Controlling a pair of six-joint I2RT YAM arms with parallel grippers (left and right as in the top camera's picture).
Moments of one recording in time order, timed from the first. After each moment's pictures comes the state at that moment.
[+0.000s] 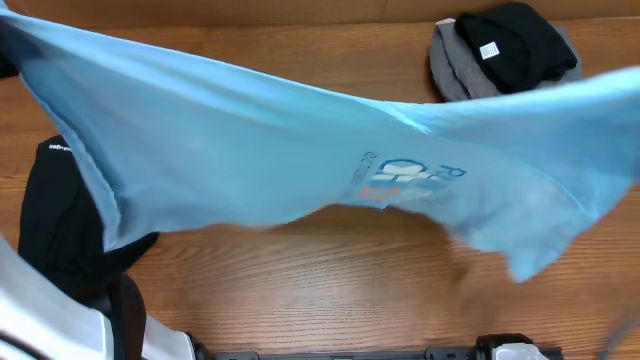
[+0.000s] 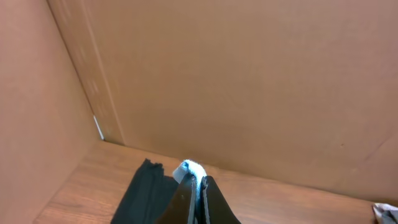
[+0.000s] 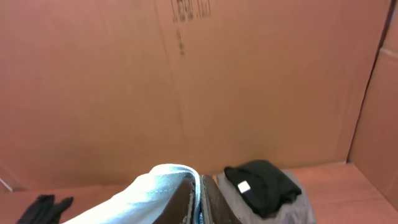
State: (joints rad) left arm 0.38 1.78 2.98 -1.44 0.20 -0.08; right arm 0.05 1.28 2.55 -1.40 0.02 0.15
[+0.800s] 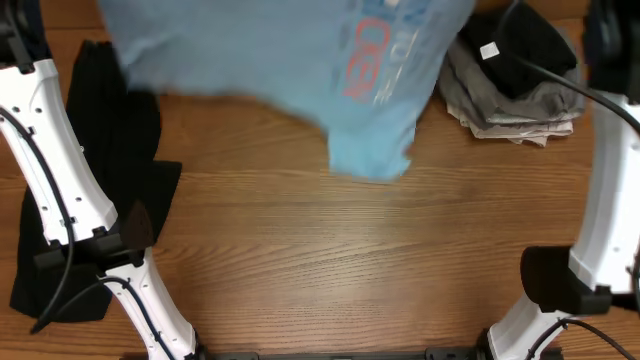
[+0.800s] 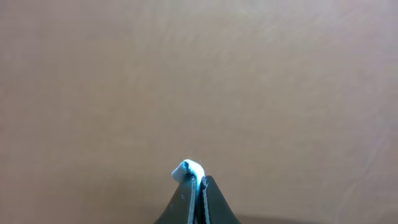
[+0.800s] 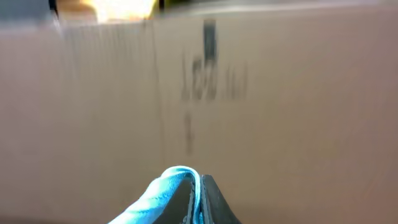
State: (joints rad) left arm 0.26 2.22 2.96 -0.57 0.35 -0.26; right arm 0.04 1.89 2.64 -0.51 -0.05 0.06
